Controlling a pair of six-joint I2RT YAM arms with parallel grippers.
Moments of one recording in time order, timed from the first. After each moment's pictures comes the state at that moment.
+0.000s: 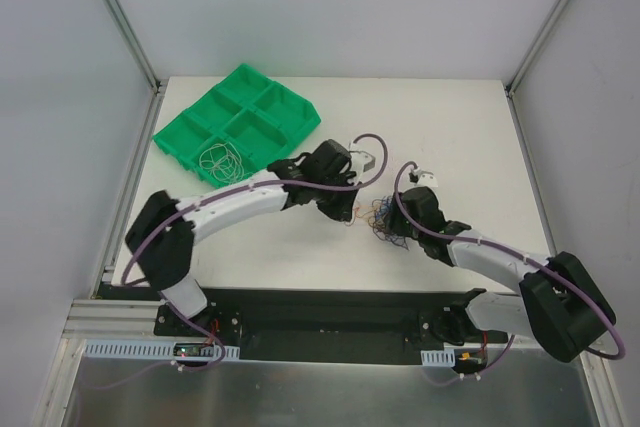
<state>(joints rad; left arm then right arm) -0.89 1.72 1.27 -0.50 0.26 -0.28 0.59 1.21 0.43 0.00 0.21 0.59</state>
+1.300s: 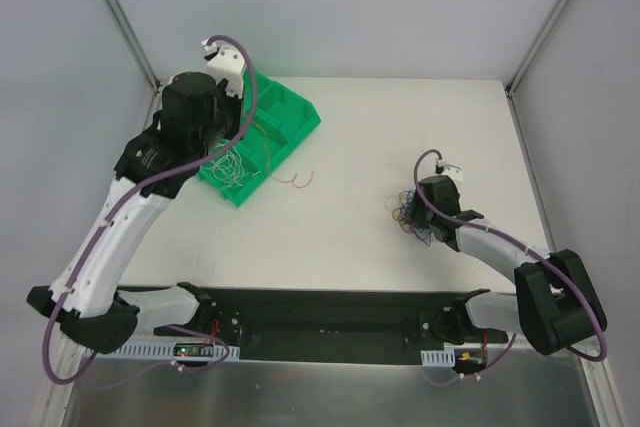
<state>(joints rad) -0.60 1.15 1.61 -0.78 -0.33 0.02 0.38 1.25 0.49 -0.12 0.32 0.54</state>
